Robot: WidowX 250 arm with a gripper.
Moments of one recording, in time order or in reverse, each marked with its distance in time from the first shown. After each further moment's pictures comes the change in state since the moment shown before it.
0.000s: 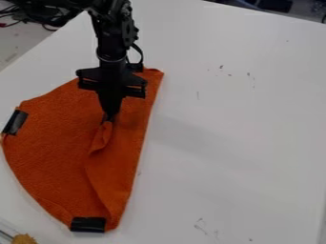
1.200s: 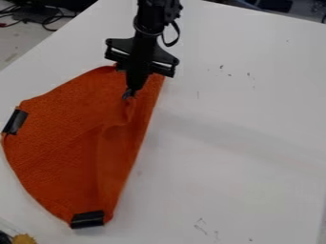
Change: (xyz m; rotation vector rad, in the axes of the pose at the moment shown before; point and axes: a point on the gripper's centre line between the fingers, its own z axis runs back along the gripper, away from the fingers) arm 0.022 -0.043 0.045 0.103 -0.062 -0.051
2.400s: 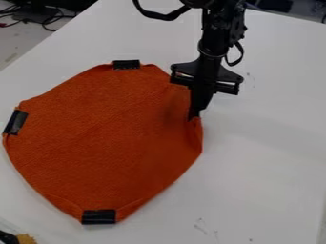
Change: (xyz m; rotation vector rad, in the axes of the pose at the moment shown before) arm 0.001 -0.099 -0.012 -0.171 0.030 -0.025
